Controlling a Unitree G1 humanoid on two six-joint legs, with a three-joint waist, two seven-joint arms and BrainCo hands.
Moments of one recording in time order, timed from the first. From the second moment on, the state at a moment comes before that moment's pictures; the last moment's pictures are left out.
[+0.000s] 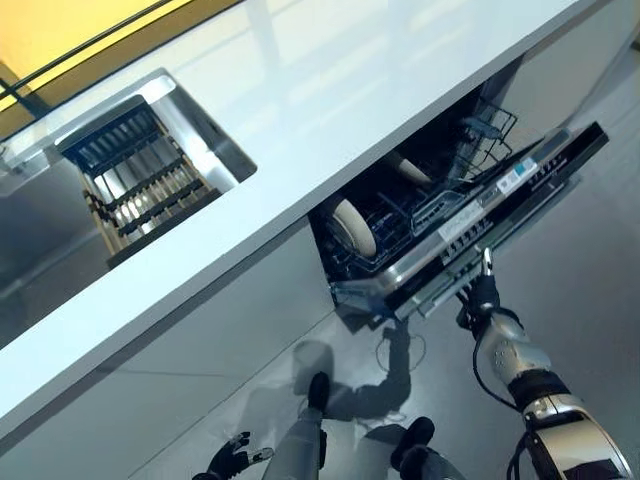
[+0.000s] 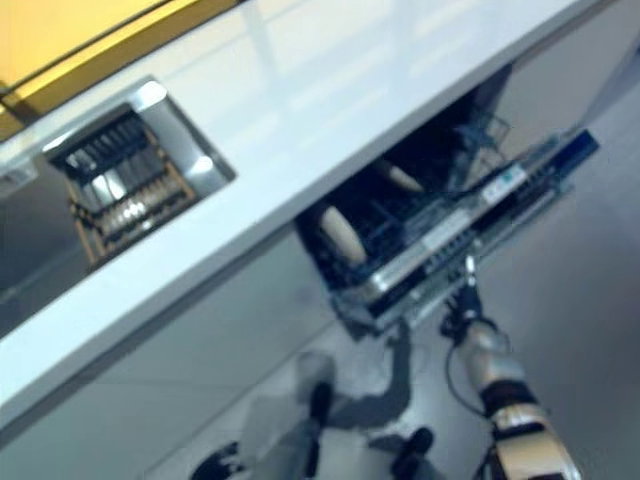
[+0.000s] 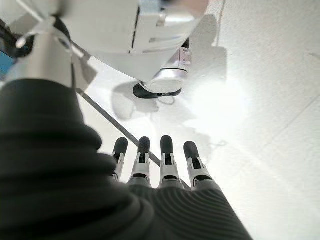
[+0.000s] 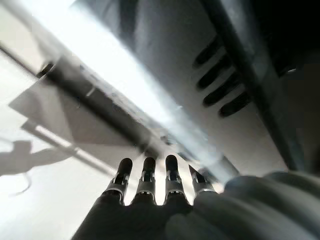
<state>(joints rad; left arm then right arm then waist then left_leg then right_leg) -0.04 0.29 -0.32 0.98 -0.23 -0.16 -0.05 -0.66 -0.48 0.14 0.84 0.76 0.01 -0.04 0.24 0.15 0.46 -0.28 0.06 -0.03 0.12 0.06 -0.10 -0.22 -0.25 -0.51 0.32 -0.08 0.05</state>
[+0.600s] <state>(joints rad) -0.01 0.30 -0.25 0.97 -0.26 -0.16 -0.04 -0.80 -0.54 0.21 0.90 0.61 -0.02 -0.04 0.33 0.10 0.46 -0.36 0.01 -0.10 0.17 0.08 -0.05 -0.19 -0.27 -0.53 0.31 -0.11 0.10</state>
